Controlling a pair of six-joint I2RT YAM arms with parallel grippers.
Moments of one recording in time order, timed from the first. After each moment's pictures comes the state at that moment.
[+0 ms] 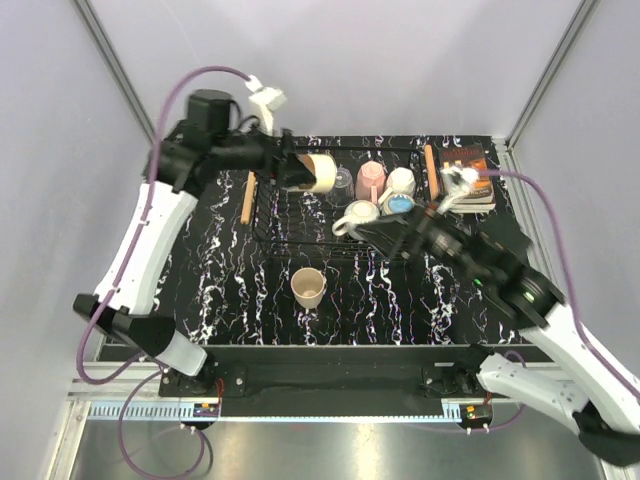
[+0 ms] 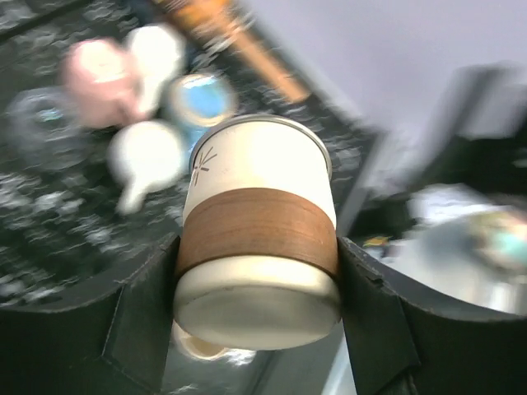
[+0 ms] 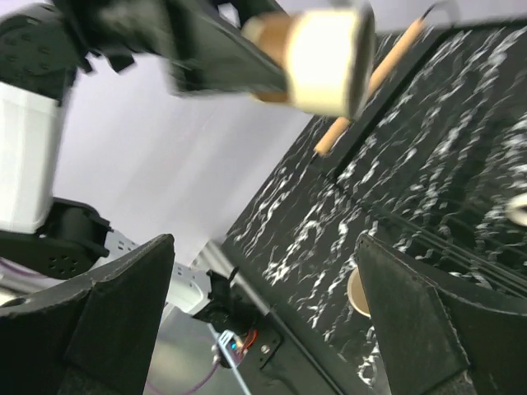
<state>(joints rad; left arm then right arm) -0.34 1.48 1.87 -0.84 0.82 -0.20 0.76 0.89 1.10 -0.19 -0.16 0.71</state>
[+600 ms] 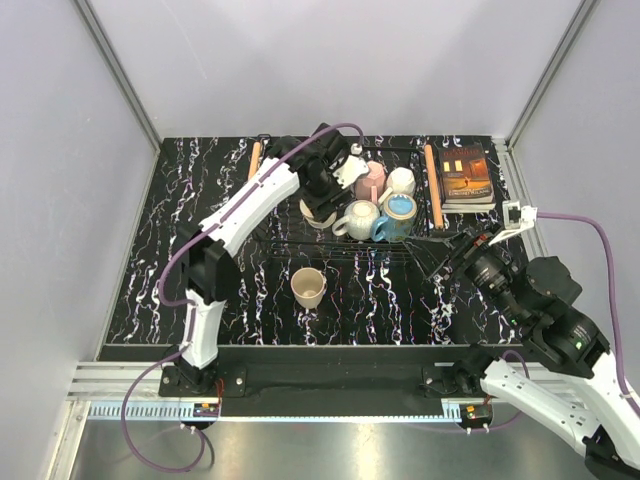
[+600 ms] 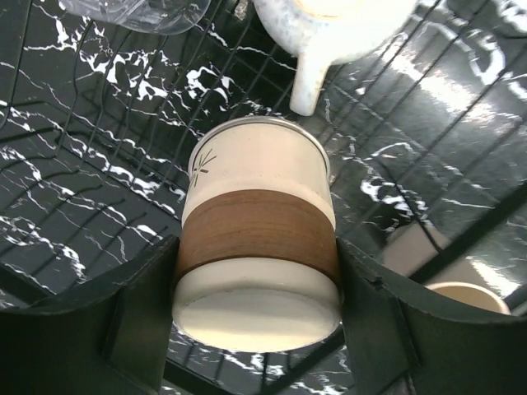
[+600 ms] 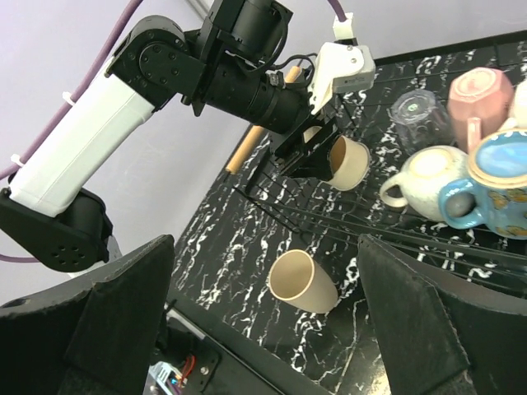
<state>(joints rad) -0.66 2.05 2.15 -1.22 0.02 0.39 0.76 0.53 1.00 -0.45 0.16 0.62</state>
